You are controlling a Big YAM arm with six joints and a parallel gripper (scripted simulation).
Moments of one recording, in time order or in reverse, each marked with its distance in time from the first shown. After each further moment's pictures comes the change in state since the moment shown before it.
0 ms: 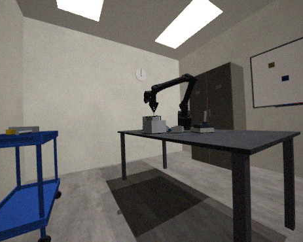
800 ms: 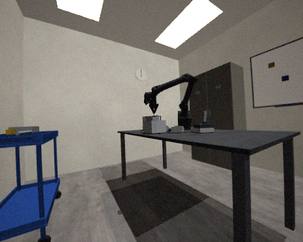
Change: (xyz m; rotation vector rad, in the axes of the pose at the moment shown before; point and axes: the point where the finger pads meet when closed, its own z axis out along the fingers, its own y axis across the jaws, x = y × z) arm 0.000 0.003 0.015 -0.002 -0.002 -0.006
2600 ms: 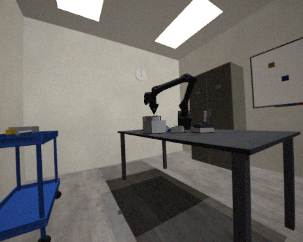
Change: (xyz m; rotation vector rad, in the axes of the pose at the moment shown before) arm 0.000 -0.002 0.001 0.001 0.001 0.004
